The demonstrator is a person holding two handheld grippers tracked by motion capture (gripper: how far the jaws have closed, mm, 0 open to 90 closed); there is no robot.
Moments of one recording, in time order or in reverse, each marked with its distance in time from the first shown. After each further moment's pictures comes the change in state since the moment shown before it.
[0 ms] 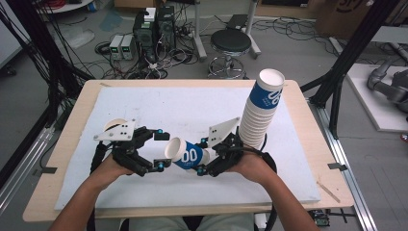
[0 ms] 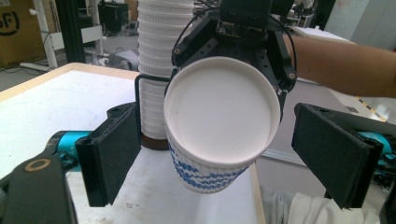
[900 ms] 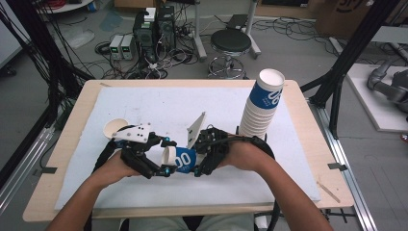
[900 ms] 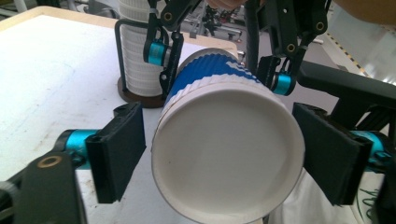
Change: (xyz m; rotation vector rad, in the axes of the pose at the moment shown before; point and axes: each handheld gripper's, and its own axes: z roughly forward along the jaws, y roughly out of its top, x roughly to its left) left arm 0.003 -0.005 0.021 0.203 -0.048 -0.032; right arm 0.000 0.045 0.014 0.356 0.040 -0.092
